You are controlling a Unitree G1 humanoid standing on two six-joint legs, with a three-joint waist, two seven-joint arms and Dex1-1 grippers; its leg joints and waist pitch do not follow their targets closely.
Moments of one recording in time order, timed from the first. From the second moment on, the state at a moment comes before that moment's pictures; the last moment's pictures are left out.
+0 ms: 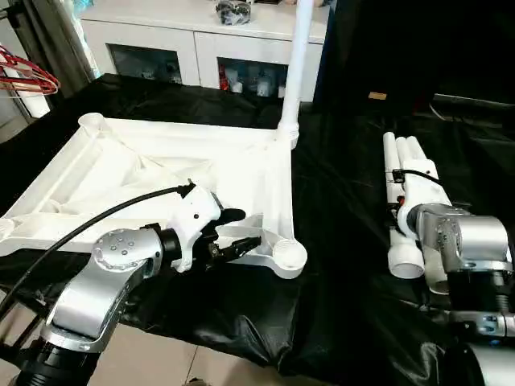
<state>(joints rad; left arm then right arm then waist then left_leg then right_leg) -0.25 0.47 -0.17 -0.25 -0.18 0.50 -0.84 -0.59 -0.33 -0.18 0.29 0.07 1.02 0.16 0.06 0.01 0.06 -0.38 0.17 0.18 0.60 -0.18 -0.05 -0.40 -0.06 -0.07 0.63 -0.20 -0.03</state>
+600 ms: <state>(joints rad) -0.25 0.49 -0.17 -0.25 -0.18 0.50 -0.85 -0.63 -0.34 -0.23 0.33 0.09 0.97 0.15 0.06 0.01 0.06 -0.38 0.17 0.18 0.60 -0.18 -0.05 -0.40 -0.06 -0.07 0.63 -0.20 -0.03</state>
